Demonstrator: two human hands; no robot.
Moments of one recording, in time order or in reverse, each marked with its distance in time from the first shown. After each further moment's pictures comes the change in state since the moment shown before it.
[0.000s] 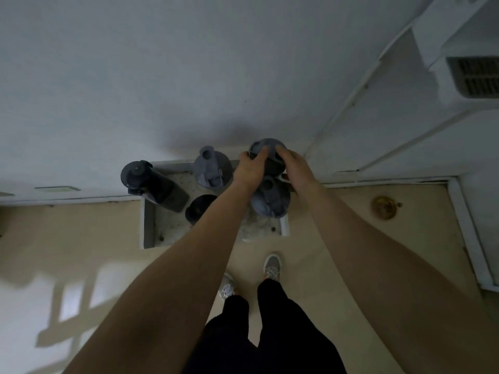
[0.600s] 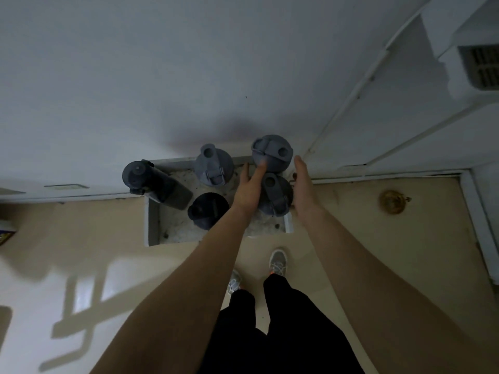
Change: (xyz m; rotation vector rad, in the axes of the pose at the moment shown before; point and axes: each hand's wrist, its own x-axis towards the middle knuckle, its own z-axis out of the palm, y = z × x) left_hand -0.020 -0.048 0.002 -0.266 -0.059 -0.097; right_hand -0.034 0.022 0.014 0.480 0.101 0.167
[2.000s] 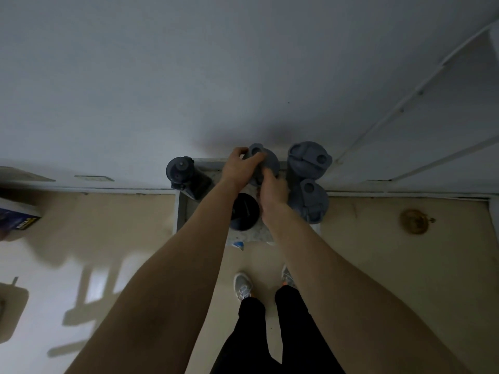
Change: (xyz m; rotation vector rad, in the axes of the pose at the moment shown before) left_hand 0.030 0.053 -0.093 0.248 0.190 0.134; right_hand -0.027 0.036 0.127 -0.111 0.063 0.023
